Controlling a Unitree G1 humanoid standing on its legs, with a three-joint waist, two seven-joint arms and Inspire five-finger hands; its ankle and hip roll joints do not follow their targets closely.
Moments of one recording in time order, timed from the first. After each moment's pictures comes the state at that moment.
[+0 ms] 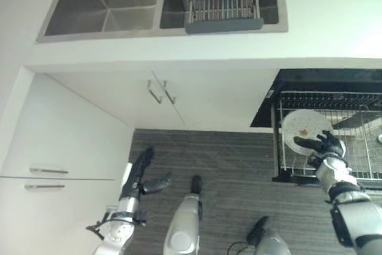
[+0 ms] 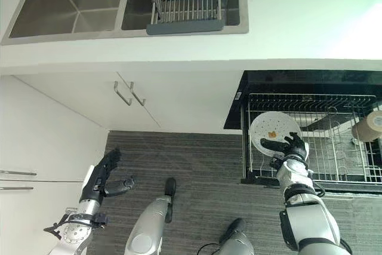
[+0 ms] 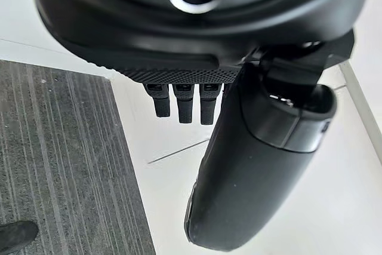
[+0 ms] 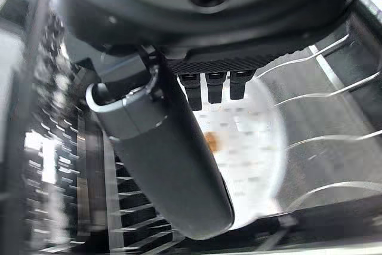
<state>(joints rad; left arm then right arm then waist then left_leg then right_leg) 0.09 0.50 -0.33 0.46 -0.27 -0.46 0.27 -0.63 -0.57 0.06 1.12 0.72 -0.11 -0.20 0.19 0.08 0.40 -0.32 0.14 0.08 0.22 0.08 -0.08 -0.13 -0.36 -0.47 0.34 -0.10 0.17</state>
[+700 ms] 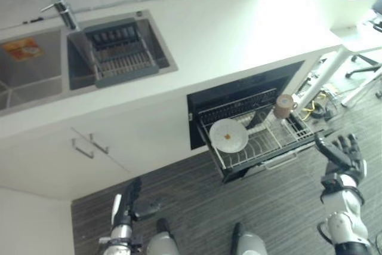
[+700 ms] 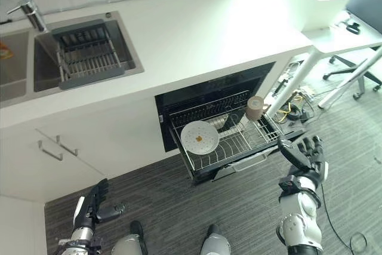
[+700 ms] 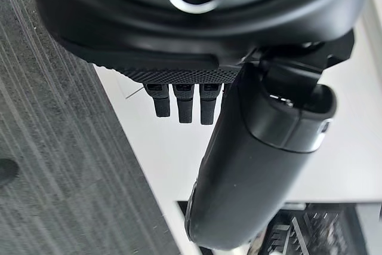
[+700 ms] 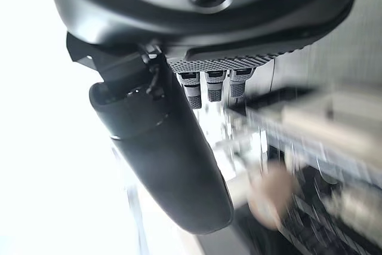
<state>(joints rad) 0.24 0.37 -0.19 0.63 -0.22 -0.41 0.24 0.00 -0.39 -0.26 0.25 0.95 -0.15 -0.43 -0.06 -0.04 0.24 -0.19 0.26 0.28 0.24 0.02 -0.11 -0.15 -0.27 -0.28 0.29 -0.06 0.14</state>
